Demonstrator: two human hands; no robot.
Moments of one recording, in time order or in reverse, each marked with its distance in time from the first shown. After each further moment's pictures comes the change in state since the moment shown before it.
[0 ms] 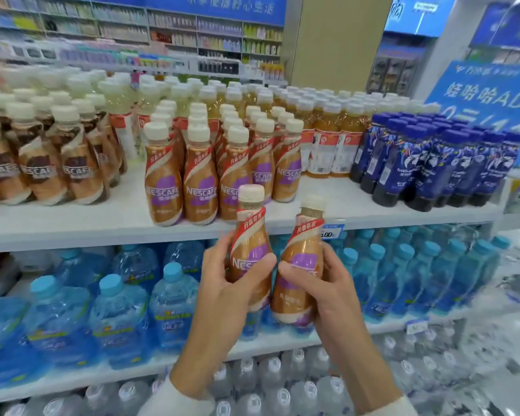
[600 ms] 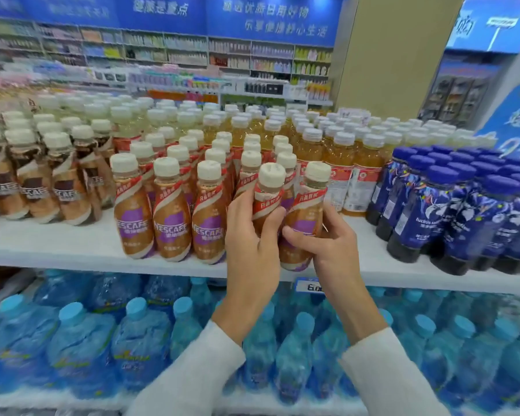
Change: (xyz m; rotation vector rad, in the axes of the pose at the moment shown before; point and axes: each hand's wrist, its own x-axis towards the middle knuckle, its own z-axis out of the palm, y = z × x) left_hand 0.116 0.021 0.115 0.264 0.337 0.450; right_hand 0.163 -0.052 -0.047 -0.082 -0.159 -0.200
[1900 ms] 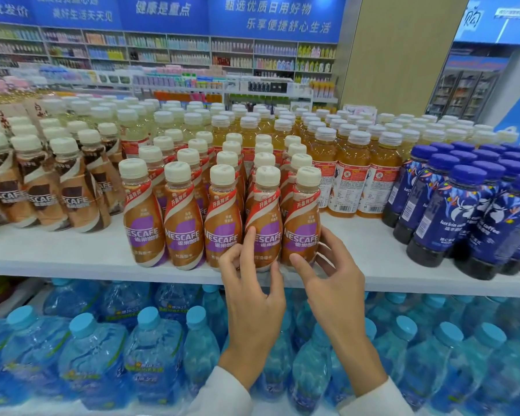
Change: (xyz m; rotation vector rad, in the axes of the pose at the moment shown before) left_hand -0.040 -0.082 -0.013 0.312 0.101 0.144; right_hand -0.023 0.046 0.016 -0.367 0.180 -0.109
